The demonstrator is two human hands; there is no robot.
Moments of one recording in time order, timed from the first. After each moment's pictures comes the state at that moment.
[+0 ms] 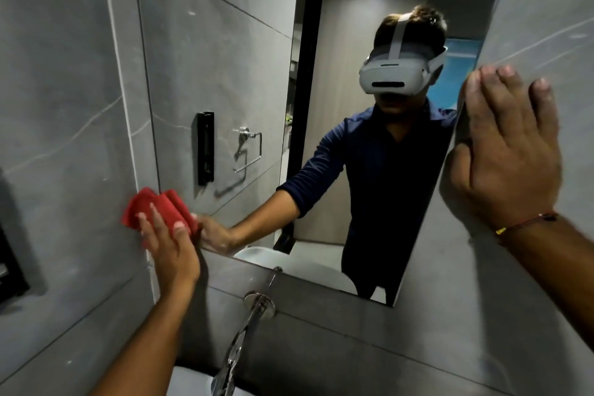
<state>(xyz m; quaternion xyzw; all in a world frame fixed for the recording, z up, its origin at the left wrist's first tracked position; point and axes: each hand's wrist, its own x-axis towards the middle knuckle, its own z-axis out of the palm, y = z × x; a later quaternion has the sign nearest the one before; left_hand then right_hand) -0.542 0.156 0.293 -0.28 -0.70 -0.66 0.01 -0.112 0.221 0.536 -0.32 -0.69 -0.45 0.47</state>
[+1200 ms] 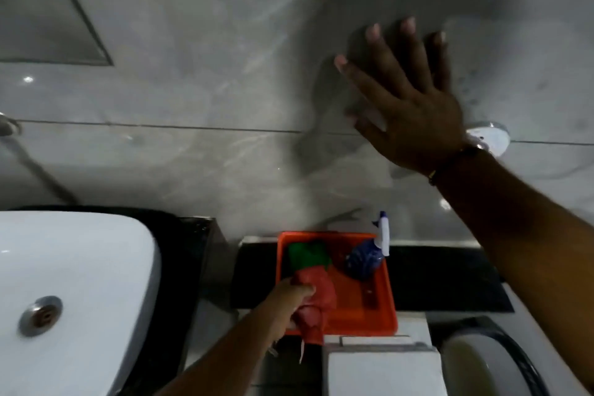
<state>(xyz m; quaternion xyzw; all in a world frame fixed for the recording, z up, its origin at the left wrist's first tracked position) 0.005 0.025 -0.019 -0.18 -0.63 -0.21 -0.72 0.201 0.186 0.272 -0.42 -0.80 -0.37 0.21</state>
